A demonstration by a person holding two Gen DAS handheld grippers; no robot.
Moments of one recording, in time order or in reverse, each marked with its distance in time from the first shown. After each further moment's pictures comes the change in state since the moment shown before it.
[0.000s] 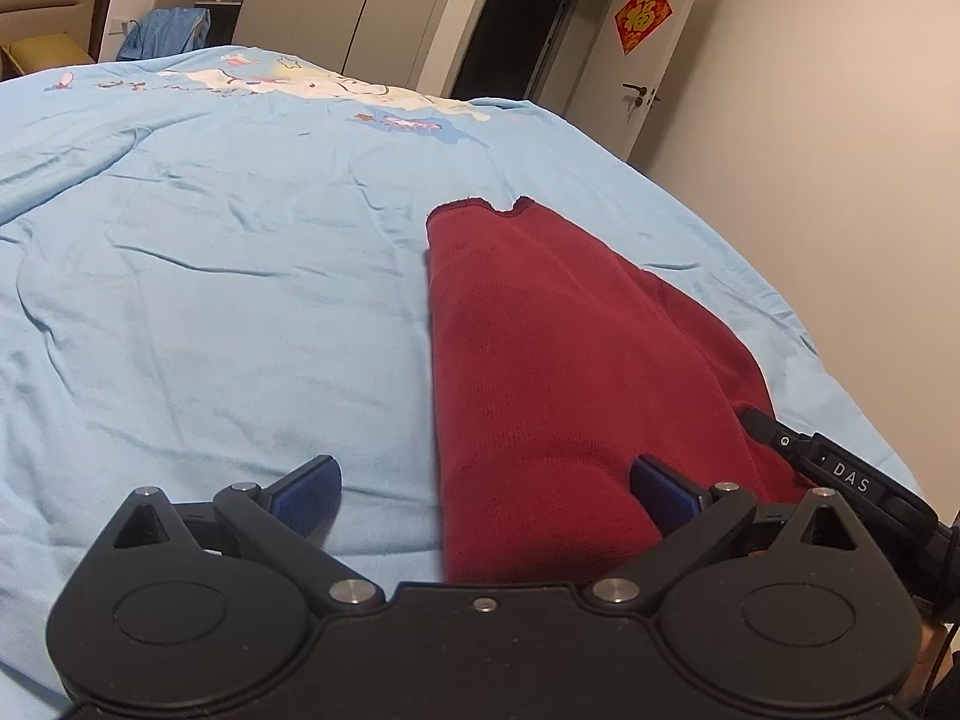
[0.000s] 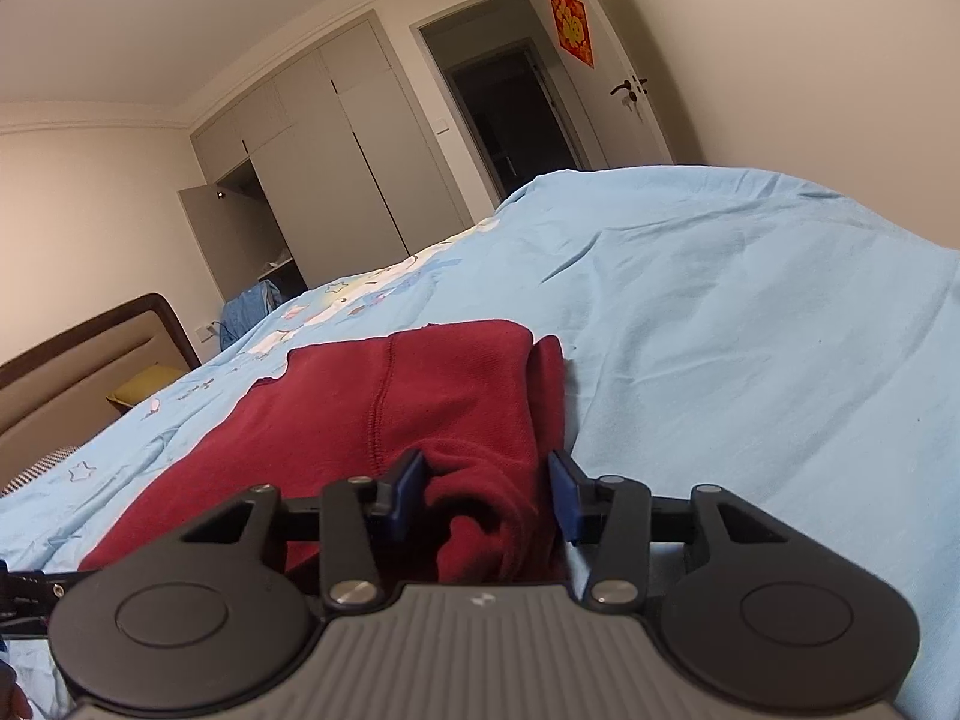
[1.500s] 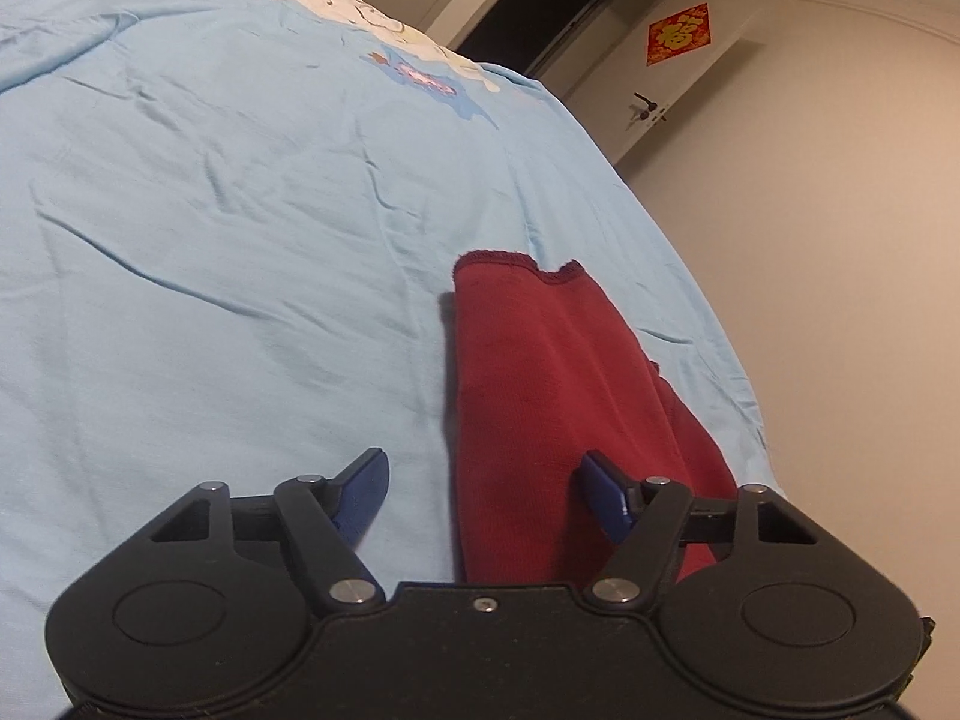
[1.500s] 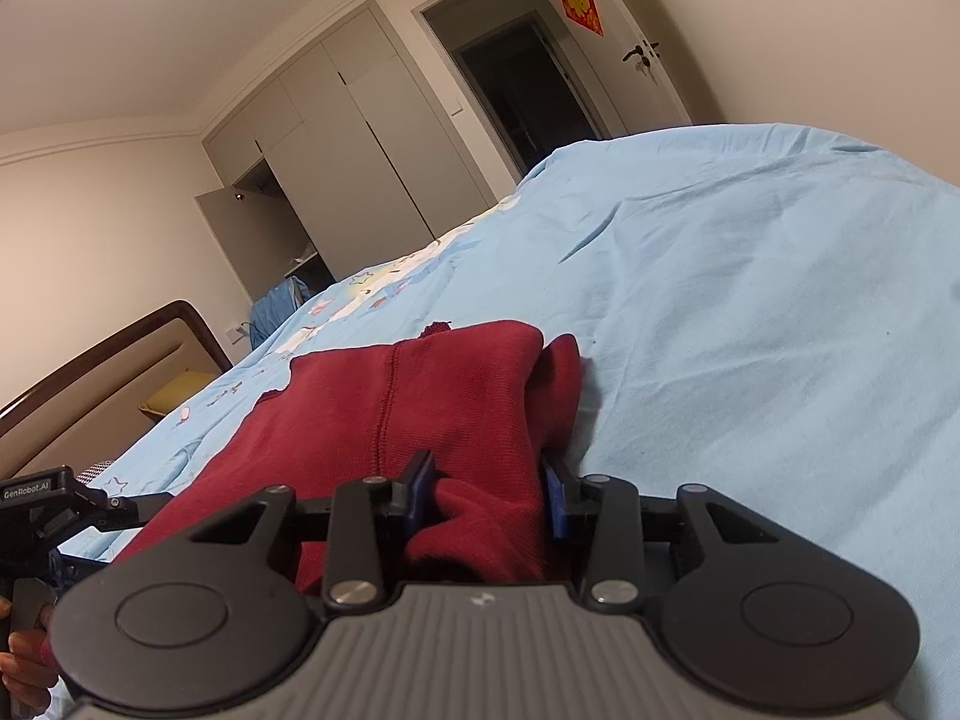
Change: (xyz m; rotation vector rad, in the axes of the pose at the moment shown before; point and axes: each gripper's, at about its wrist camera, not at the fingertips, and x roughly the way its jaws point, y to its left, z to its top) left arm 0.057 0.061 0.066 -0.262 0.100 -0.202; right arm 0.030 -0.013 0.010 0.053 0.047 0.076
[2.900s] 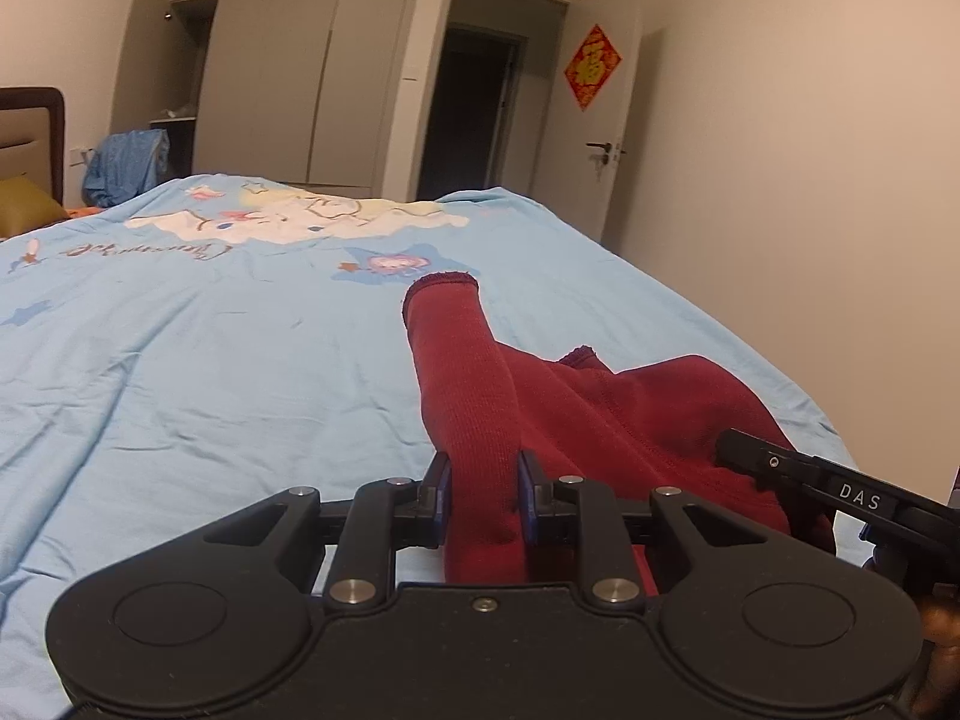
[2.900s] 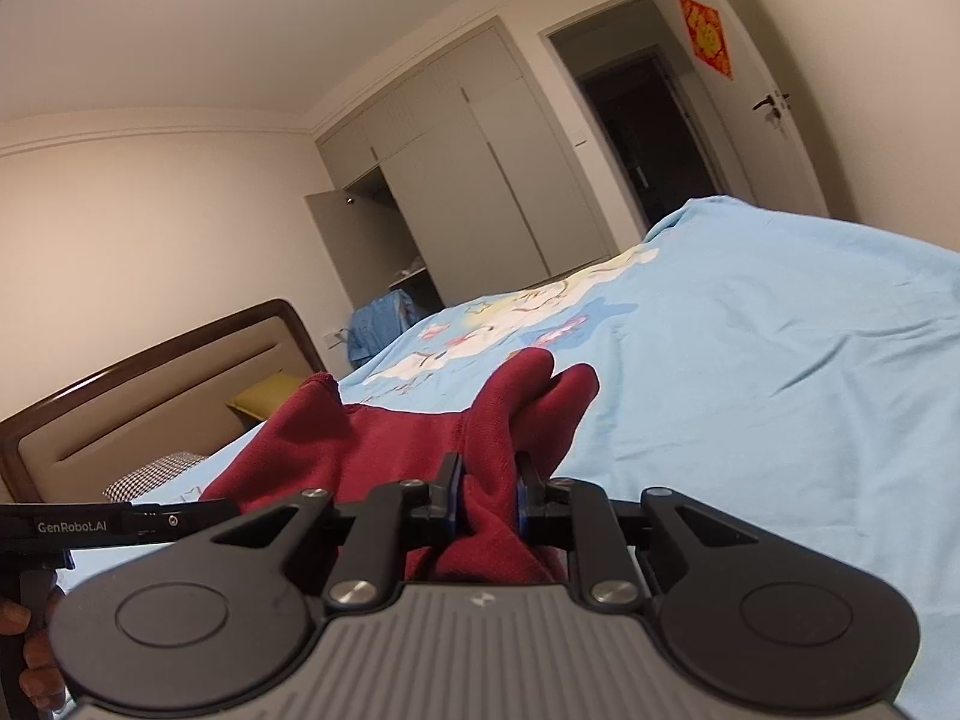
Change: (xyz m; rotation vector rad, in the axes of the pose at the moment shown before) left arm -0.068 -0.068 0.051 0.448 -0.221 0.212; right arm 0.045 0.104 0.075 -0.139 -0.037 0.199
